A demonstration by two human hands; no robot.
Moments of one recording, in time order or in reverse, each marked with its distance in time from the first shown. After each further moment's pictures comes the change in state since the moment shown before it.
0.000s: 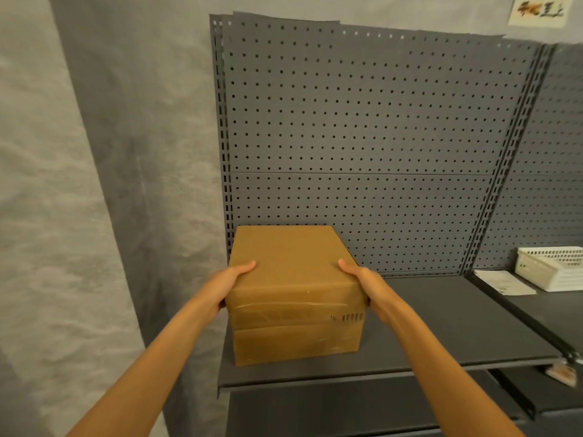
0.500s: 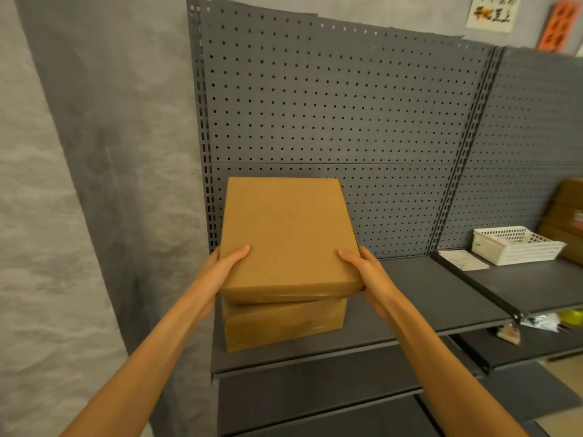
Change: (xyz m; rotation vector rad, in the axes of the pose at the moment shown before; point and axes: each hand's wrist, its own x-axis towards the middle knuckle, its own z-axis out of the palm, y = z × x) left_hand -0.017 -0.002 0.003 -0.070 -0.117 0.197; right_hand -0.046 0.008 -0.006 0.115 0.110 -0.206
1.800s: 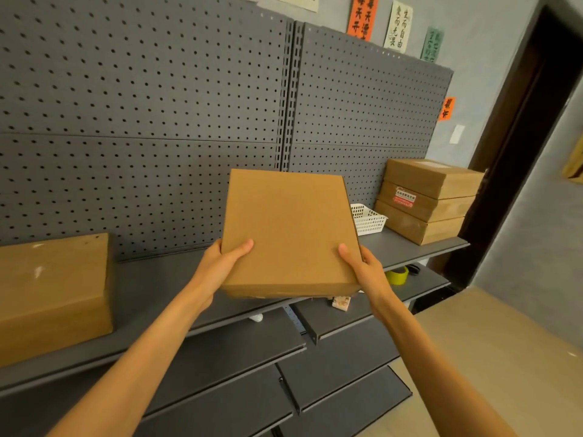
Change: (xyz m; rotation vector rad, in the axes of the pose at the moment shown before) left_hand -0.023 -0.048 0.401 0.089 -0.247 0.101; right_hand -0.054 0.041 -0.390 -0.090 0.370 -0.063
